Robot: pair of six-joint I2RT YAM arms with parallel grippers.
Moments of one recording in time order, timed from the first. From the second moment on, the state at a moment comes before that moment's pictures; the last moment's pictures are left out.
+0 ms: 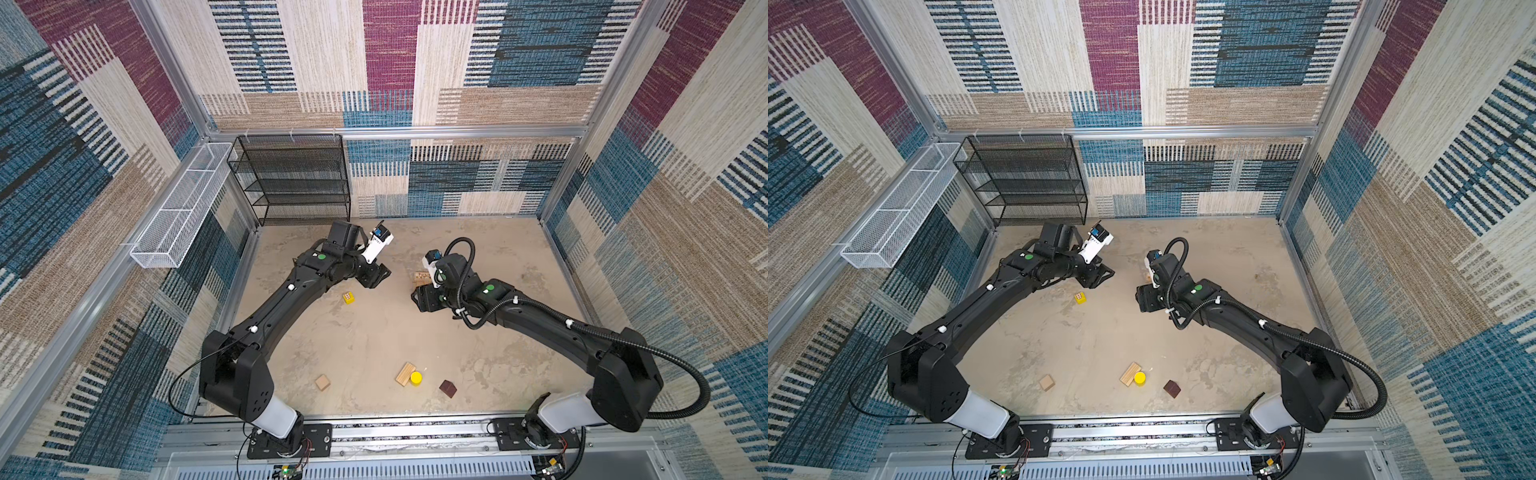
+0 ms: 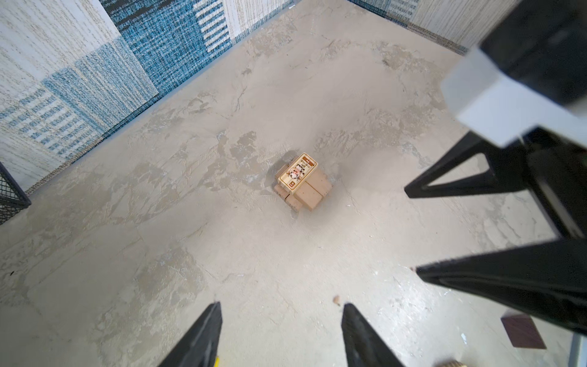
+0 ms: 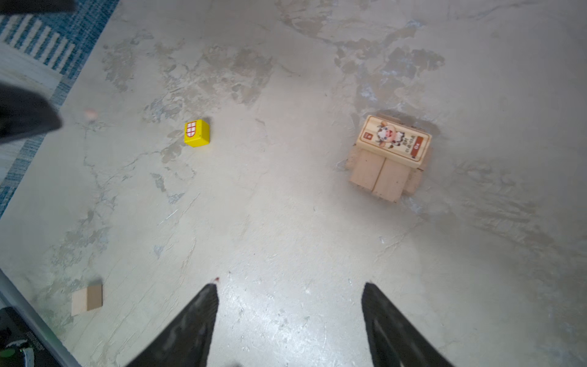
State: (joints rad) left arm -0.44 1.56 1.38 -0.60 0.32 0.29; right arm 0.70 1.44 1.07 -0.43 -0.03 0.35
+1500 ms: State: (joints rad) left arm -0.44 0.92 0.65 -0.49 0.65 0.46; right arm 1.07 1.19 0.81 -0.49 -0.09 0.39
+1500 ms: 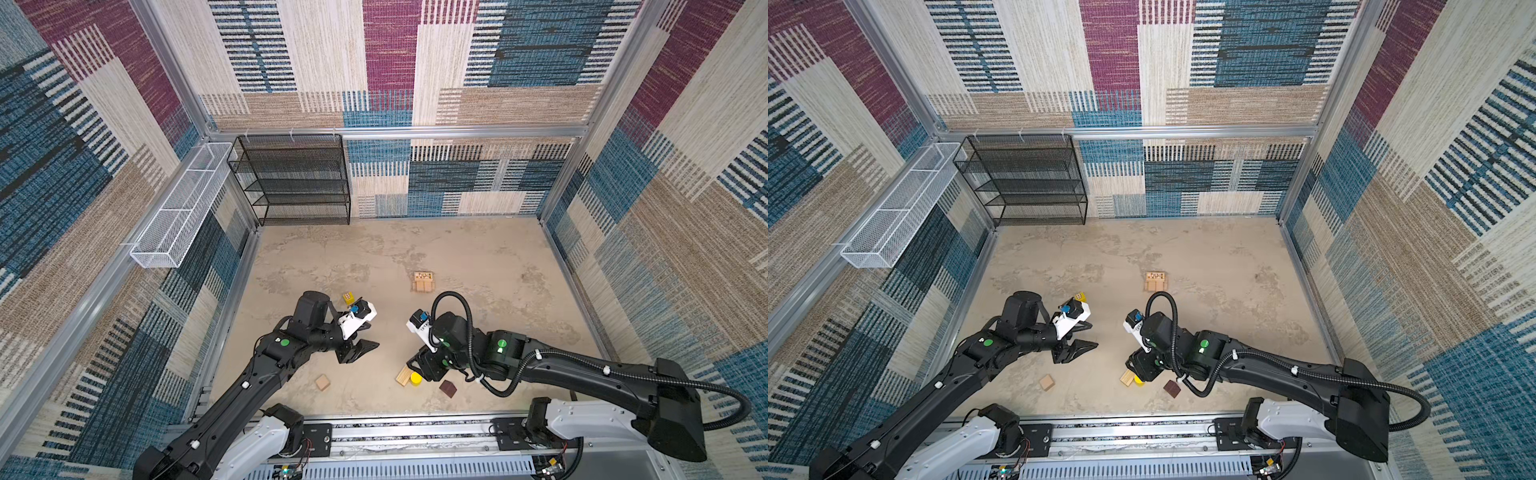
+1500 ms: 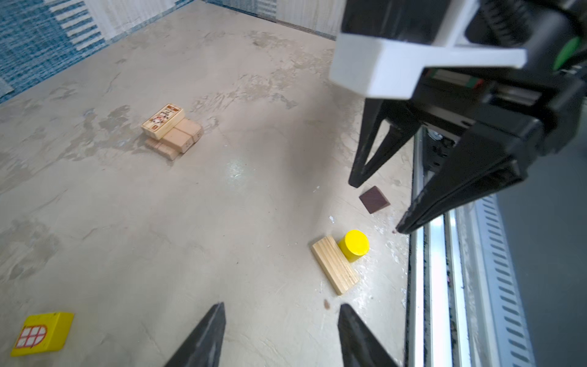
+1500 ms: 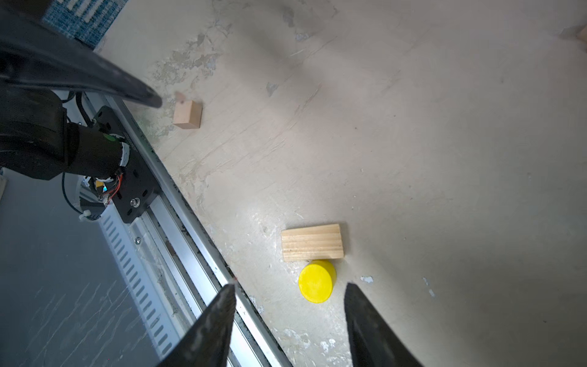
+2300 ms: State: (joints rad) left arm -0.45 0.95 0.59 -0.50 0.76 0.65; right arm 1.11 1.49 0.95 -0.57 -0.05 0.30
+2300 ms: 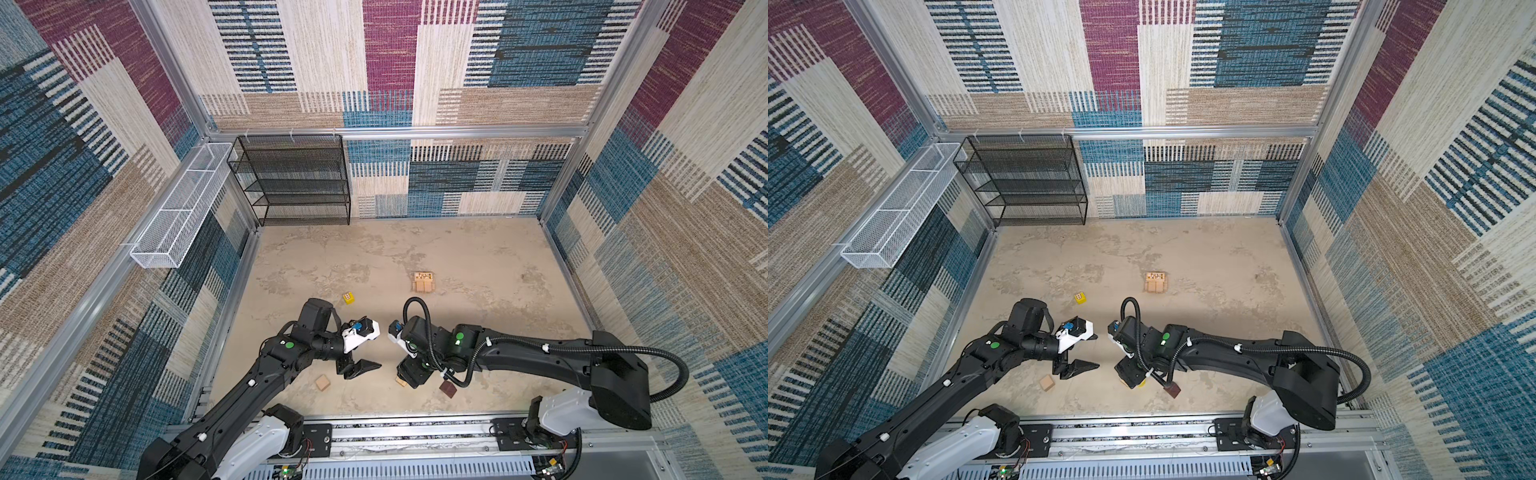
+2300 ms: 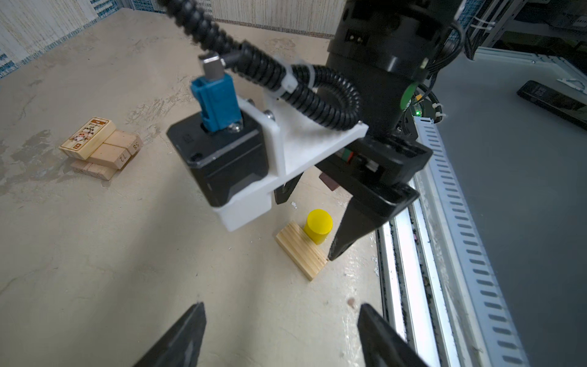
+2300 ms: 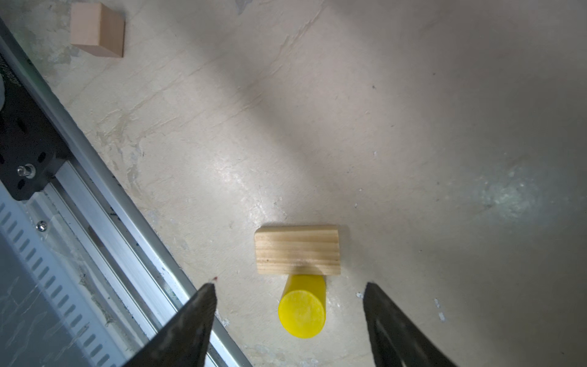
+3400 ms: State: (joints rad) left arm -0.48 1.03 0.59 -0.54 0.71 0.66; right arm 1.12 1.74 1.06 -0.64 -0.03 0.30
